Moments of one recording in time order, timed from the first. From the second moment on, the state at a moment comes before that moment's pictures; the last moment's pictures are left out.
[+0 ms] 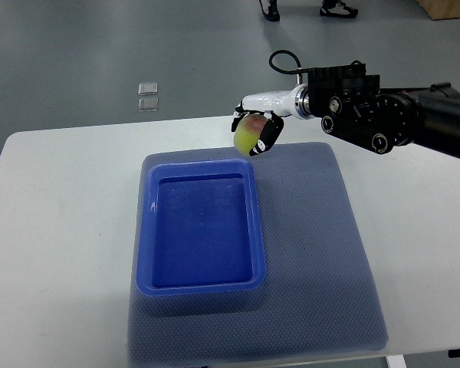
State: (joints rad) left arm -0.05 0.00 -0.04 -0.13 0.01 -0.03 0.12; right arm 1.43 -0.12 -0.31 0.68 -0.92 0.20 0.16
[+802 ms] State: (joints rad) left arm -0.05 0.00 -0.04 -0.13 0.01 -0.02 0.12; right arm 1.39 0.00 -0.35 0.83 -1.07 0.23 0.34
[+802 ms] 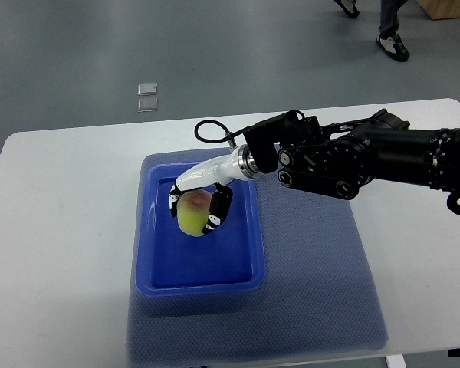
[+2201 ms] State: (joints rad) left arm -0.05 0.00 -0.04 -0.14 0.01 -0.02 0.12; right arm 1.15 -0.19 0.31 0.64 -0.23 -0.07 0.23
